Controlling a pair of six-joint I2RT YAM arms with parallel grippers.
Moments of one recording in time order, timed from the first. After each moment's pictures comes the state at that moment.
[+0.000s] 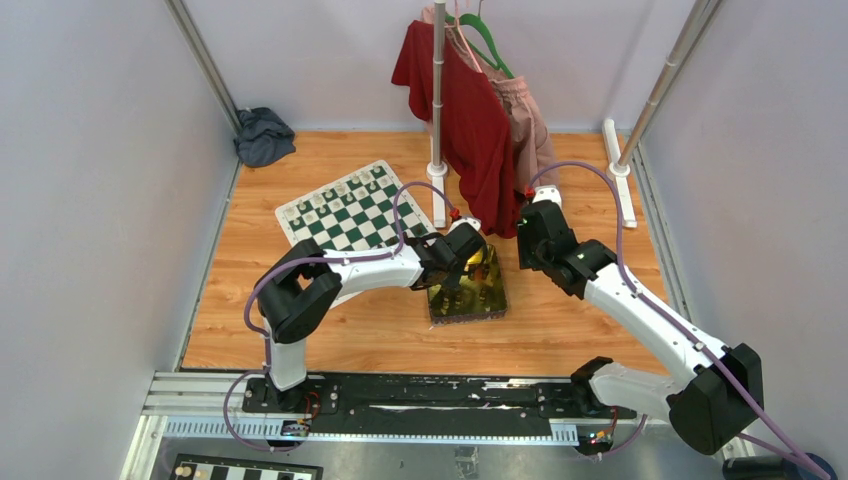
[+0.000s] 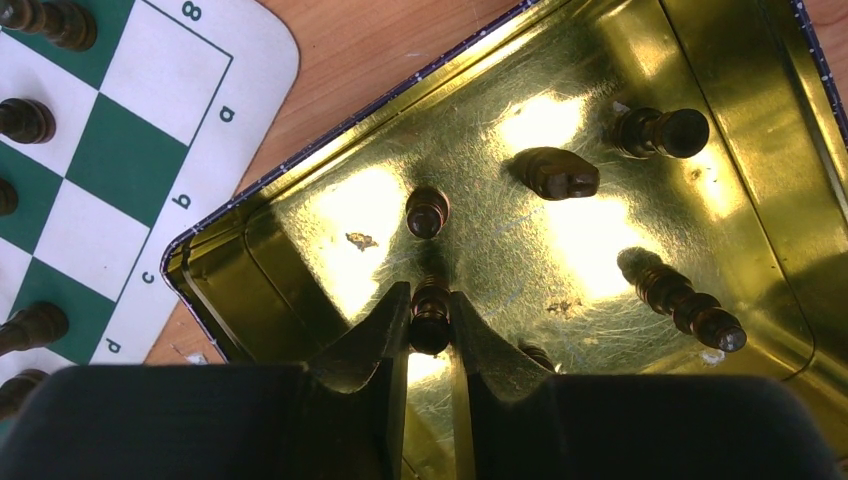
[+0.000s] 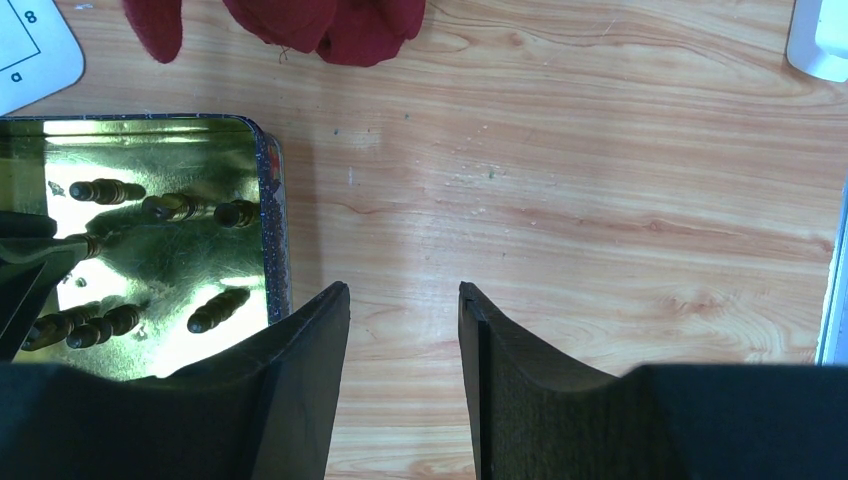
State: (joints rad) left arm -0.97 1.87 1.23 -0.35 -0.33 -0.44; right arm 0.55 1.10 0.89 -0.60 0.41 0.25
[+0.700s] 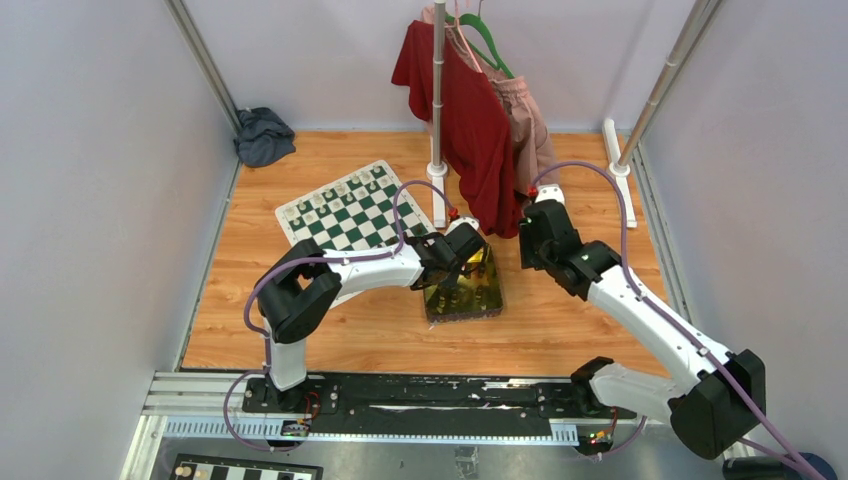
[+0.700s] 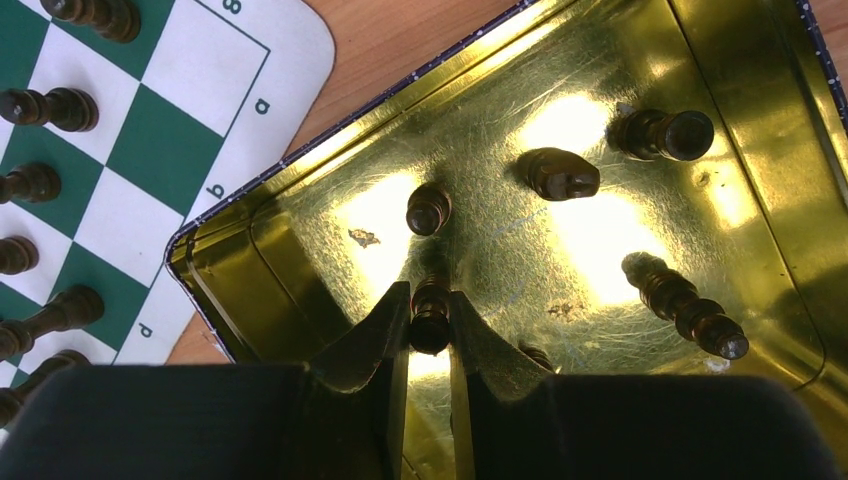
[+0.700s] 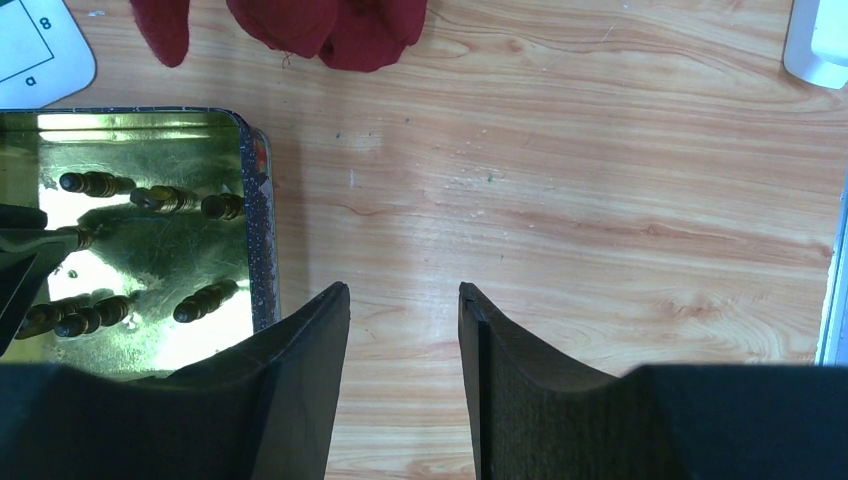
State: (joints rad) left arm -0.97 1.87 1.24 -0.38 -0.37 -0.44; right arm 0.54 1.09 0.89 -0.61 0.40 0.23
